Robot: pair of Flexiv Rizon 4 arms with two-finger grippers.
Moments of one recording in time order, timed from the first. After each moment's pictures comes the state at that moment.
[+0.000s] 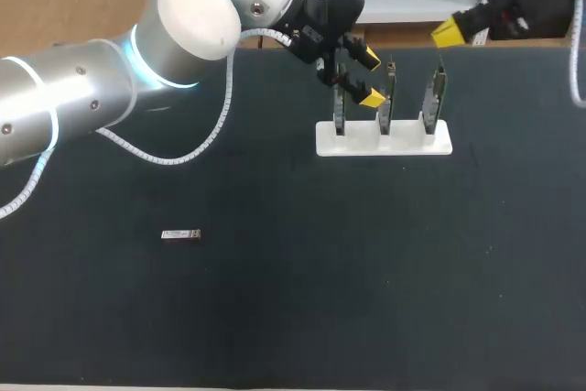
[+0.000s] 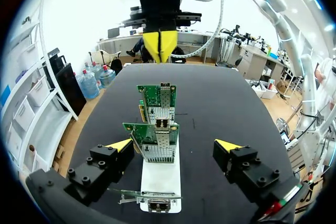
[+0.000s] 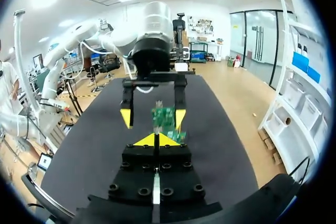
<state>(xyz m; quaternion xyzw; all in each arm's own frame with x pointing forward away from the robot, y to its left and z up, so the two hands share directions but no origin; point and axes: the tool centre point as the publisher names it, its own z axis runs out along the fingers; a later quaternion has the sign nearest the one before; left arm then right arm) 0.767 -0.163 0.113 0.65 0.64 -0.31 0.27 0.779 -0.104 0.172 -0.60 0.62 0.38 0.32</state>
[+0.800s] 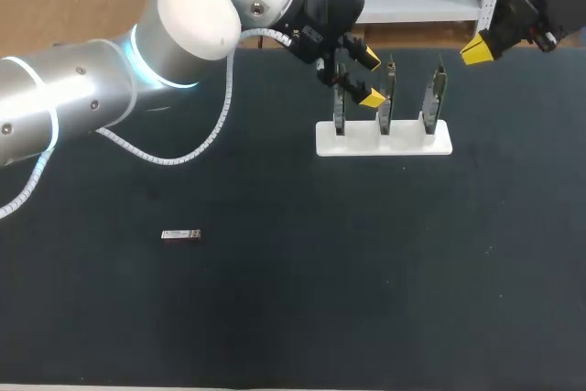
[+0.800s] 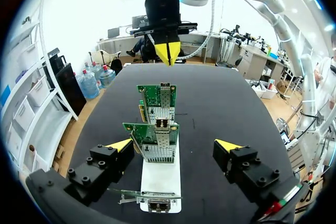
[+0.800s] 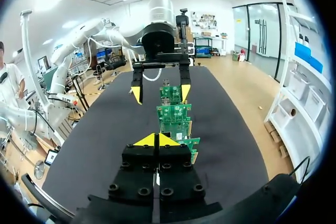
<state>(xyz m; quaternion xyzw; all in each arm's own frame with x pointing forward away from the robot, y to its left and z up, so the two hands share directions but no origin) 0.767 -0.163 0.113 0.65 0.64 -0.31 0.27 0.769 -0.141 0.150 -0.60 0.62 0.40 0.29</state>
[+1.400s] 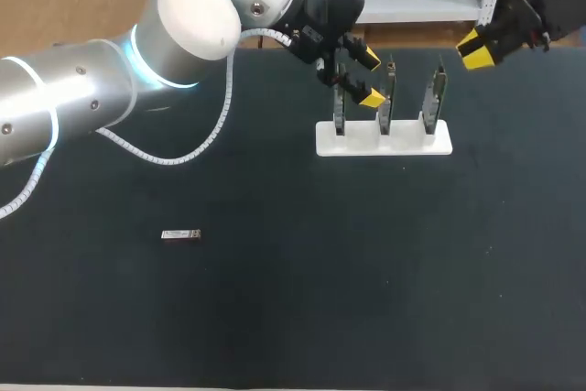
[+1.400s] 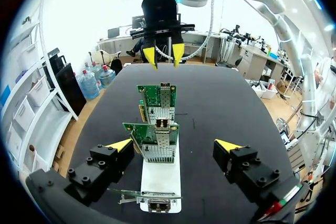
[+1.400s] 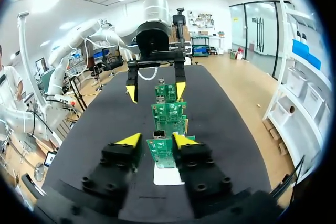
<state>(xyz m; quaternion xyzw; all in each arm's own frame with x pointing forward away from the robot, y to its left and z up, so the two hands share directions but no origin) 0.767 -0.163 0.113 0.65 0.64 -0.31 0.27 0.775 -0.140 0.146 -0.60 0.63 0.39 0.30</state>
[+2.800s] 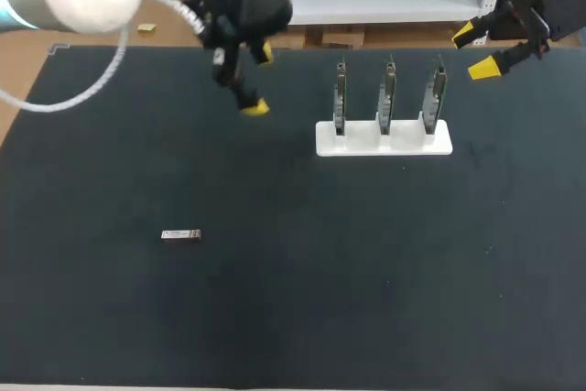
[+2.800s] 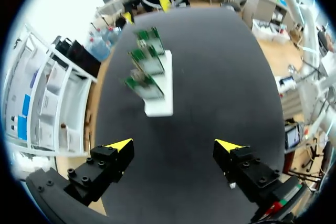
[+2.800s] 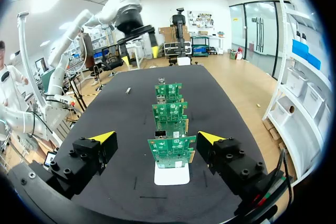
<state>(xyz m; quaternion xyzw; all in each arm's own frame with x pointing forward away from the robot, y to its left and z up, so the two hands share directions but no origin) 0.707 0.021 0.156 0.73 0.67 -0.04 0.14 0.774 -0.140 0.146 -0.60 0.63 0.39 0.30</state>
